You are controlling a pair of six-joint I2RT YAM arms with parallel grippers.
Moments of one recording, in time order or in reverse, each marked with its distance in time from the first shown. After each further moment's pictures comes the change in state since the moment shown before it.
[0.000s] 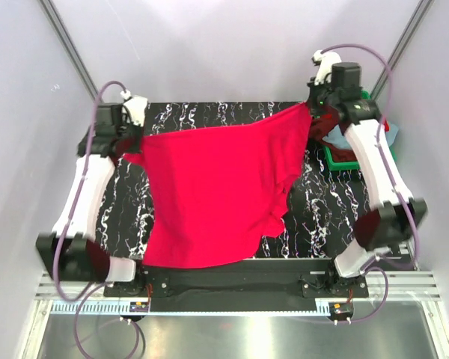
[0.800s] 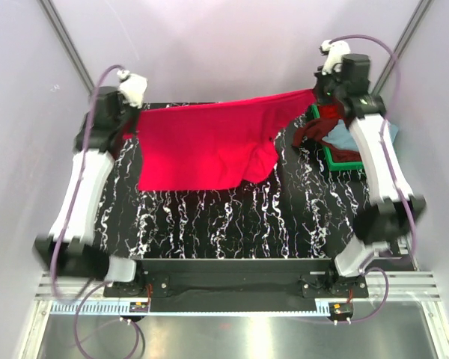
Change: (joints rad) left arm -0.040 0.142 0.171 0.128 -0.133 0.097; right arm -0.053 0.173 0.128 0.089 -0.023 -0.055
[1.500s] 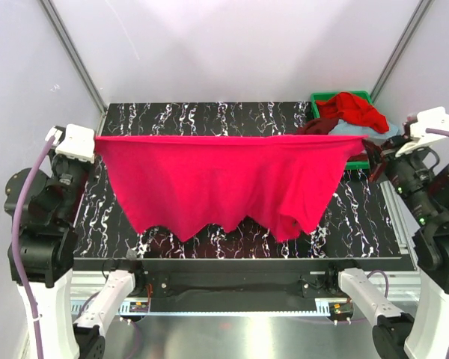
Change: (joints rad) left arm -0.010 -0.747 -0.058 -0.178 0.016 0.050; right arm 0.000 -0.960 -0.202 -0.358 -0.050 0.004
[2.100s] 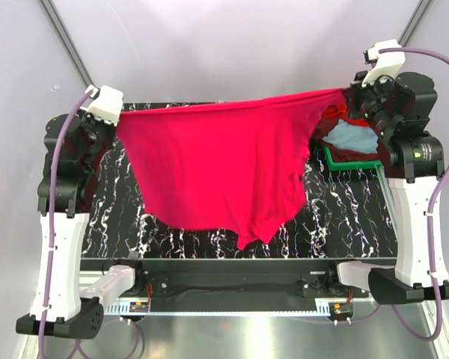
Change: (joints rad) left arm -0.005 0.255 -0.011 0.129 -0.036 0.061; right arm 0.000 0.397 0.100 0.229 0.075 -0.010
